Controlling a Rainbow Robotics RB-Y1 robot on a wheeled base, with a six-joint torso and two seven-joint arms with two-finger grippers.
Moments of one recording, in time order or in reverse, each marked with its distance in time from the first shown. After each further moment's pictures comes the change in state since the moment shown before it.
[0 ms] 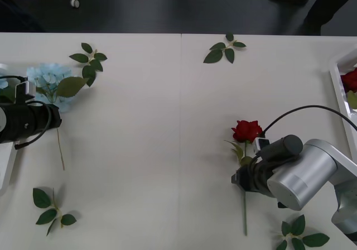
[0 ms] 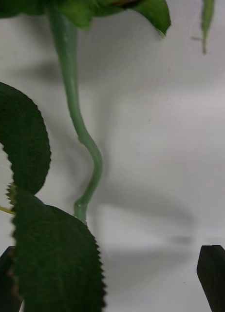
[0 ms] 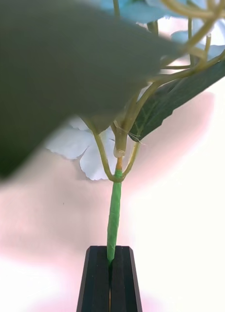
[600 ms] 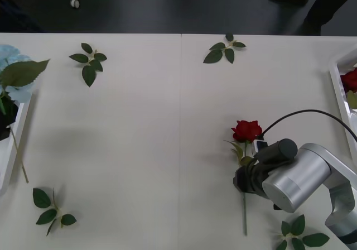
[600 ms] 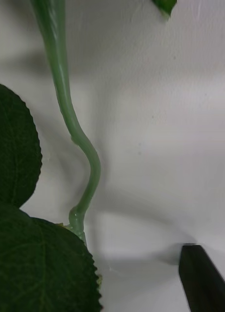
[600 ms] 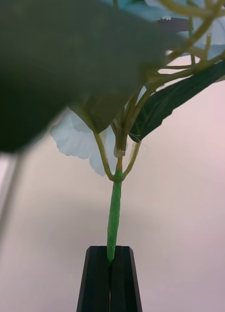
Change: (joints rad) right arm 0.016 0.038 0.000 0.038 0.045 -0.021 0.000; left arm 0.386 0.001 0.272 -0.617 0.275 0.065 0.000
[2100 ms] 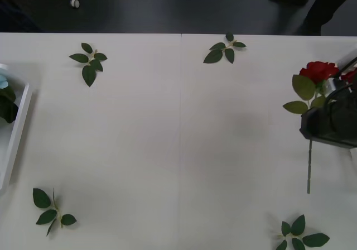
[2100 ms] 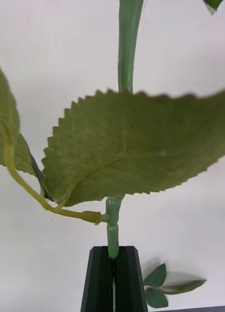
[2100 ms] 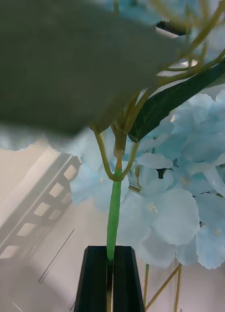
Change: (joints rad) right arm -0.142 -0.274 -0.504 -0.223 -0.487 0.392 0.020; left arm -0.039 0.186 0.116 0.560 -0.210 -0.425 0.000
